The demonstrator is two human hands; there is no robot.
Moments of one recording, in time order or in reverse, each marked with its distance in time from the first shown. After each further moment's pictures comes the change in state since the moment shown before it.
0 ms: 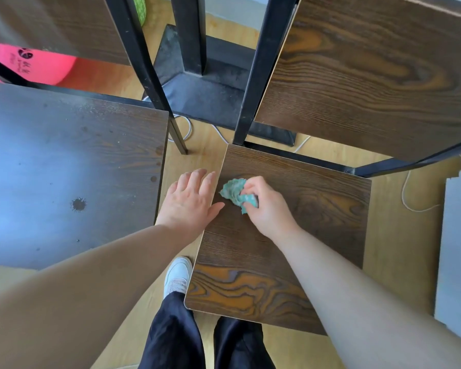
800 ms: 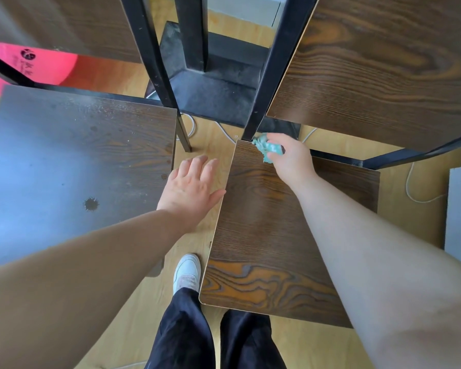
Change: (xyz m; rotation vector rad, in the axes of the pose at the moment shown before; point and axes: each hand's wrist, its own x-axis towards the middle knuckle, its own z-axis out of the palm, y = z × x) left_hand 0.009 -0.027 -0.011 0.040 0.005 0.040; right_hand 0.067 -0.014 -0.045 0.104 0.211 0.178
